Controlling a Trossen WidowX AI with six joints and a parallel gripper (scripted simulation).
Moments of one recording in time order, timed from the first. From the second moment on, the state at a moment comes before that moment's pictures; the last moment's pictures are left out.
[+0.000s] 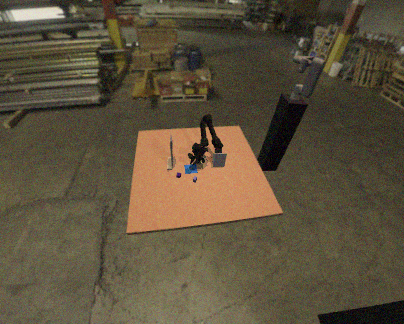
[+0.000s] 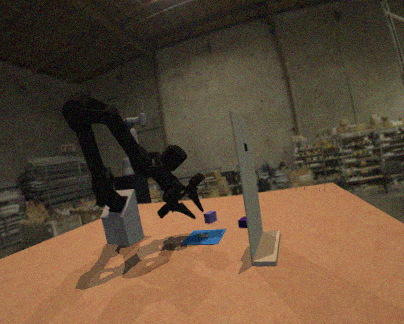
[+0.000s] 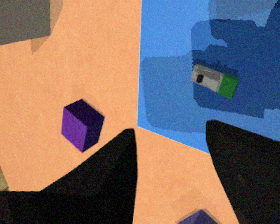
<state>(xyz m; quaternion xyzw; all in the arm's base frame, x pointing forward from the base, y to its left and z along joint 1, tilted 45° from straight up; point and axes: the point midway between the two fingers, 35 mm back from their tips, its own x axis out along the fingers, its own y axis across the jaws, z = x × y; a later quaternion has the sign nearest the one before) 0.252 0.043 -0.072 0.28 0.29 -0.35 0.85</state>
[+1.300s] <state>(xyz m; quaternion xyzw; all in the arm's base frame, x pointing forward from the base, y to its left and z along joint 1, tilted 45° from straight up) 0.244 0.069 -0.038 0.28 0.29 -0.35 0.85</state>
